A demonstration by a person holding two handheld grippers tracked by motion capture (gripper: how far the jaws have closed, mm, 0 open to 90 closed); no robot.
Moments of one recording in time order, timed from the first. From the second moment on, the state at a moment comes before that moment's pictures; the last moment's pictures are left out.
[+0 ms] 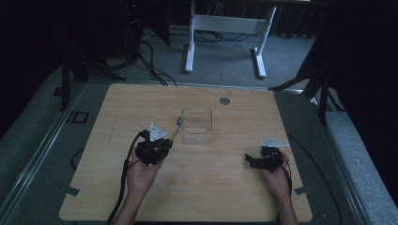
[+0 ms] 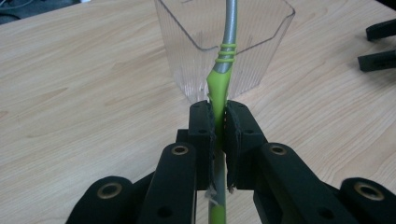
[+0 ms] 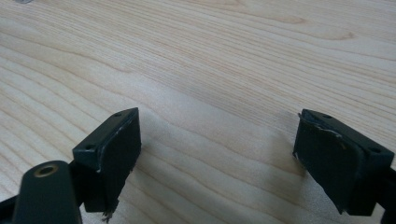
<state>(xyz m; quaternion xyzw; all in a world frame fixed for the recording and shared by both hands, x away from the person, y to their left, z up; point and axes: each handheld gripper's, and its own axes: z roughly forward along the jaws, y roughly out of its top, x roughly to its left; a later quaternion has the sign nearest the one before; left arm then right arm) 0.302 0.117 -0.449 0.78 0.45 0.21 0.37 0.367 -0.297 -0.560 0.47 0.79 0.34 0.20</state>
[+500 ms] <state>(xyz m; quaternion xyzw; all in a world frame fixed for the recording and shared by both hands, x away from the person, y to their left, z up) 0.300 0.114 -0.448 0.78 0.44 0.22 0.40 0.367 -0.297 -0.560 0.47 0.79 0.34 0.20</state>
